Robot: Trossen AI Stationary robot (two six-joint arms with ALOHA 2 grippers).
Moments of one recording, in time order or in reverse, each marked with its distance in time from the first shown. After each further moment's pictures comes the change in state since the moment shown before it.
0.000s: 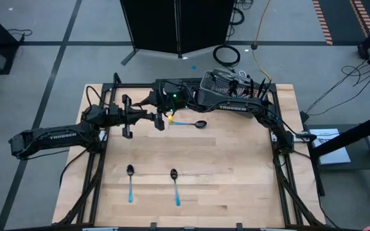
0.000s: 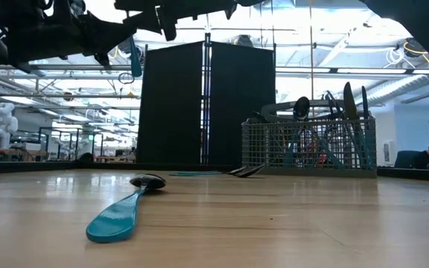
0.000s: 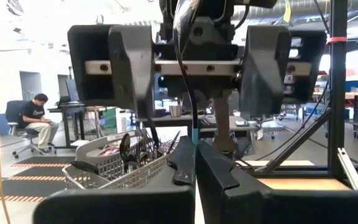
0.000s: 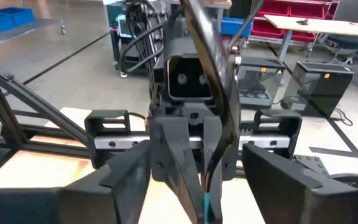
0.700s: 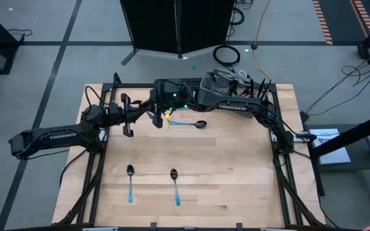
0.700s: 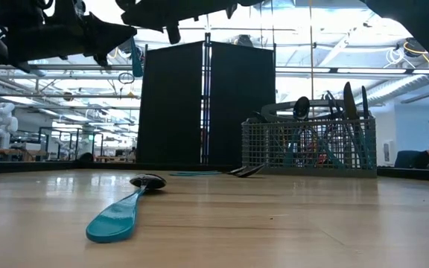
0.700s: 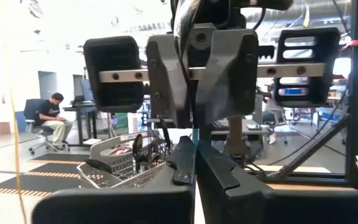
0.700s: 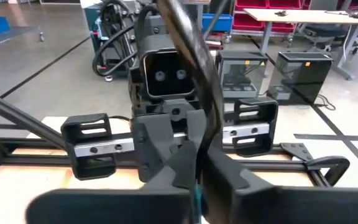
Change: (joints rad) left arm -0.001 0.000 -0.001 0.008 -0.060 -0.008; right arm 0.000 -0.001 0.001 -0.003 0.072 0.068
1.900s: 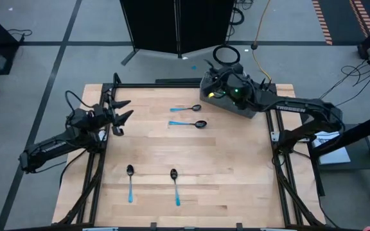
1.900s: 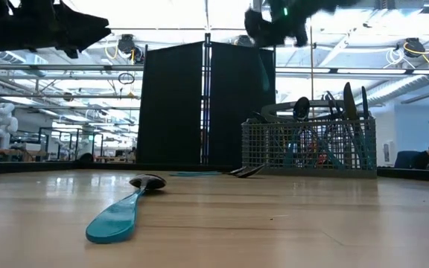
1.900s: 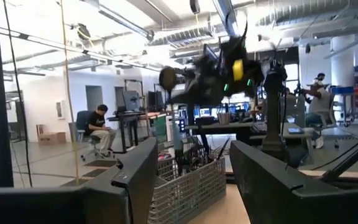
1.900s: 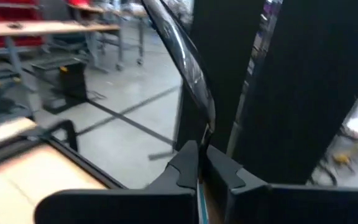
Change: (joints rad) left arm 0.042 -0.493 -0.001 -0.470 -0.111 0.086; right arm -0.151 -0.771 -0.951 0.235 0.863 0.092
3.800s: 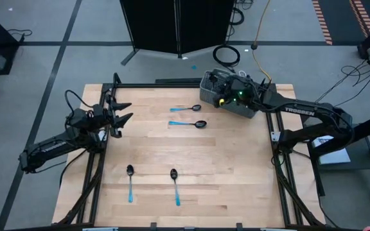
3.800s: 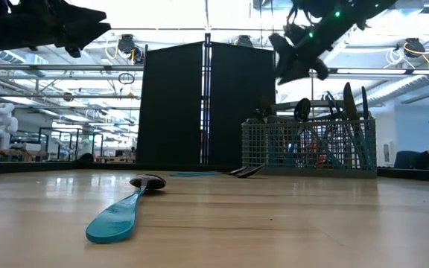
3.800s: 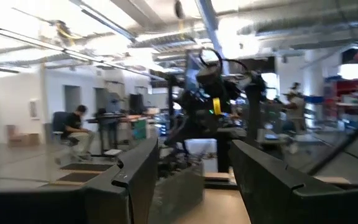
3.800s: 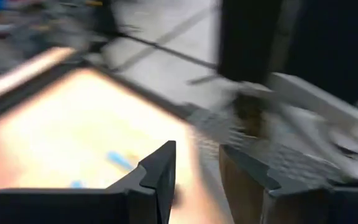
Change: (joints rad) left arm -0.003 0.007 0.001 0.025 0.074 -0.064; right arm -0.085 -0.140 -0.171 -0.303 -0.307 0.301
